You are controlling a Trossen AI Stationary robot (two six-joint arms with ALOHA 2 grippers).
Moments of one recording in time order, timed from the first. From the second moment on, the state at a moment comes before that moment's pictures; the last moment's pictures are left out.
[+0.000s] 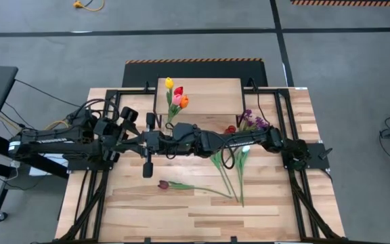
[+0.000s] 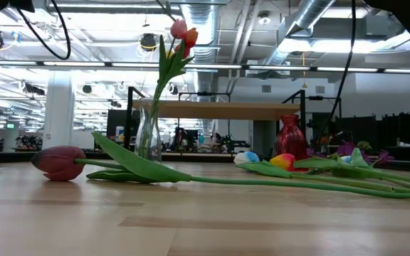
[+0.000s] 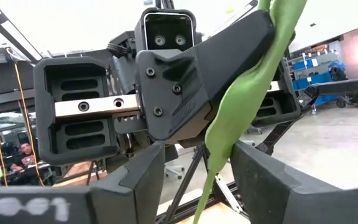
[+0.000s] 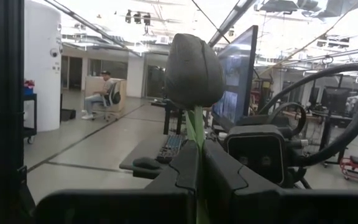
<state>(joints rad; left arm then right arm) 0.18 0.58 0.48 0.54 0.59 0.04 0.18 2.32 2.36 0.18 0.09 -0.18</state>
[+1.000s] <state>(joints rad) 0.18 0.58 0.48 0.55 0.62 0.07 0.19 2.32 2.36 0.12 0.13 -0.21</state>
